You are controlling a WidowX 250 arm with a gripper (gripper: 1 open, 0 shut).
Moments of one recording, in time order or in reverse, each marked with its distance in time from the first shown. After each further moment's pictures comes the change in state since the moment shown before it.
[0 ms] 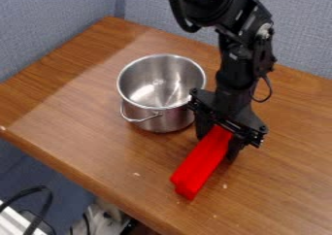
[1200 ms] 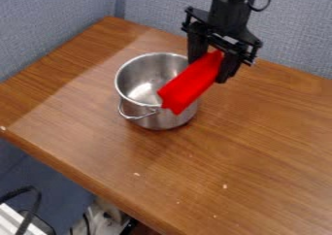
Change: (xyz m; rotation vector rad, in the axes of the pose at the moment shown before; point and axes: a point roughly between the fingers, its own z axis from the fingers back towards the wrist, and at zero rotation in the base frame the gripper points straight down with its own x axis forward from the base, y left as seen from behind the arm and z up) arm 0.037 0.051 0.073 0.040 0.075 -0.038
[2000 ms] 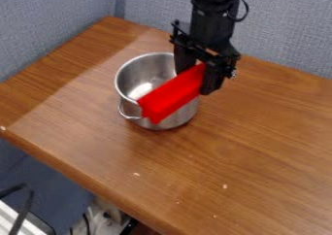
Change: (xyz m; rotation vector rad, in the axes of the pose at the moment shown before) arm -0.016 0.002 -0.008 -0.066 -0.026 -0.150
